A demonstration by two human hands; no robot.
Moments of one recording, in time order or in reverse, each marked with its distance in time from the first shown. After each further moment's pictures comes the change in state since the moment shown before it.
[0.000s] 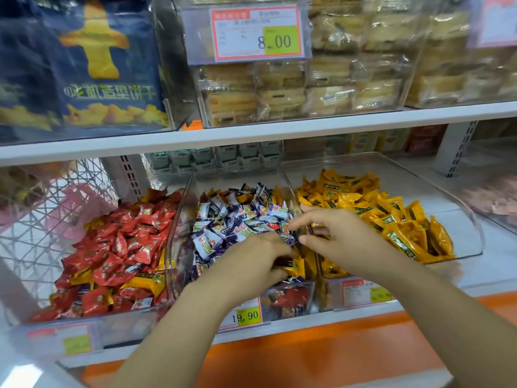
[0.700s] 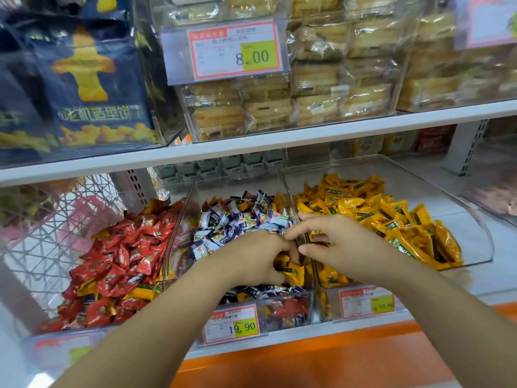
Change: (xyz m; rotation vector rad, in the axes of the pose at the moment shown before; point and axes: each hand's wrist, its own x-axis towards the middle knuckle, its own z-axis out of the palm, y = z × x) left_hand 0.034 -0.006 -0.012 0.118 -0.168 0.054; right_hand 0.003 0.005 -0.011 0.062 -0.110 0.012
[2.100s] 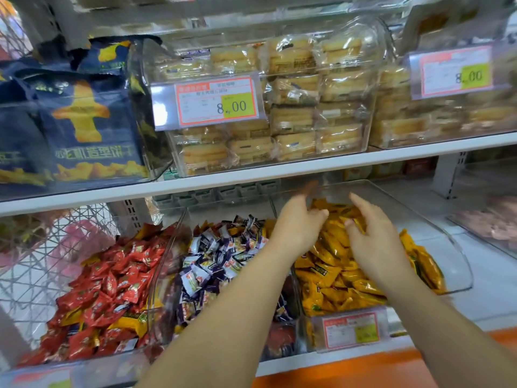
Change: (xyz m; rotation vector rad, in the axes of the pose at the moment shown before) left_hand 0.079 0.062 -0.032 -0.896 0.582 -0.140; right_hand 0.000 0.036 -0.033 0.009 0.680 0.187
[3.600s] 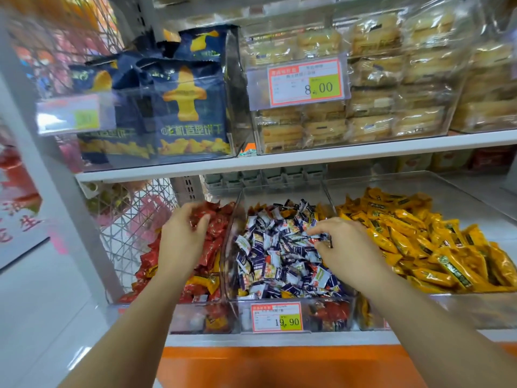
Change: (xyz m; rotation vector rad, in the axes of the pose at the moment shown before) left_hand -0.122 -0.071 -0.192 0.531 0.671 -0.160; right_hand -0.037 -0.060 0.074 -0.261 -0.391 -0.143
